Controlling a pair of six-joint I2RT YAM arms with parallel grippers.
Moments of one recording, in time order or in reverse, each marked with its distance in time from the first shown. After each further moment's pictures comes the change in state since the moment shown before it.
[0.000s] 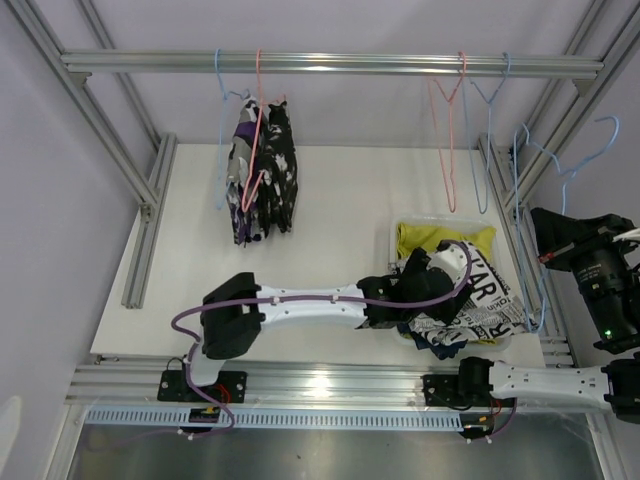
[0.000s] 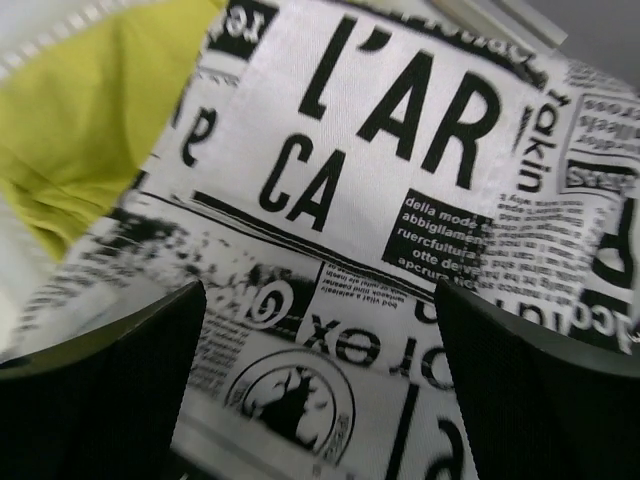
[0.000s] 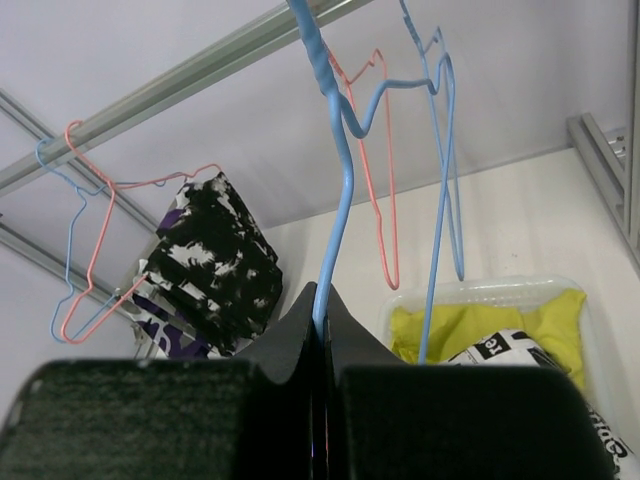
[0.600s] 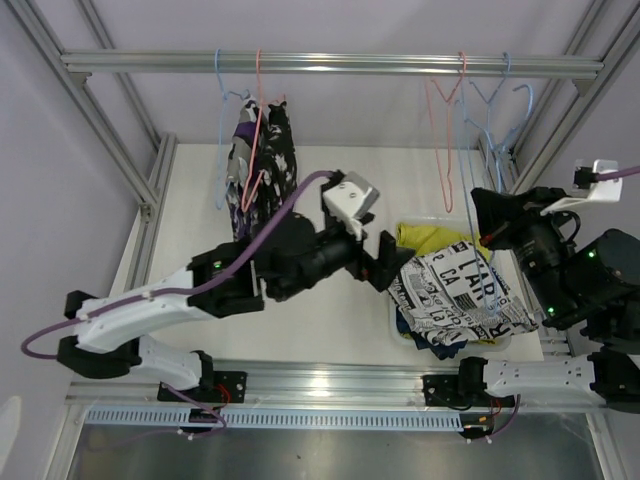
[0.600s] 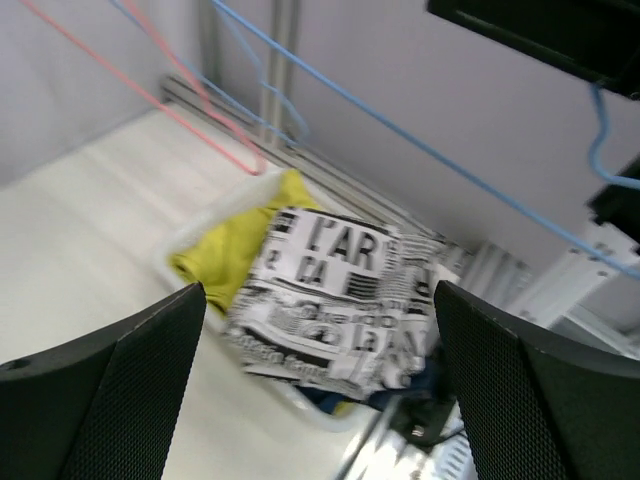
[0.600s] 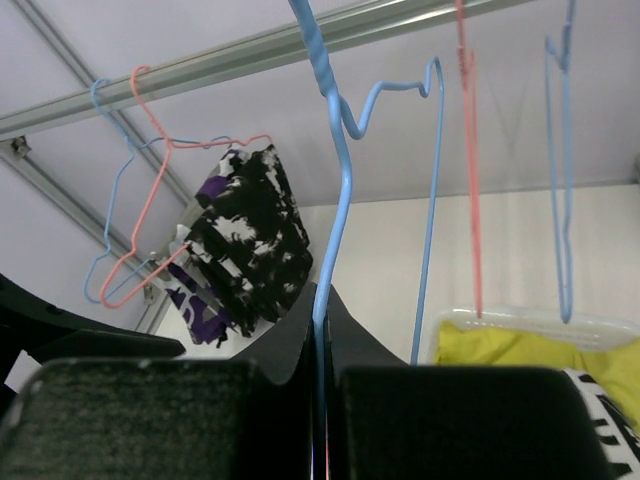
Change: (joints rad) left arm -0.021 -0.629 0.127 -0.322 0.045 0.138; right arm -0.005 0.253 0.114 0.096 -0.122 -0.087
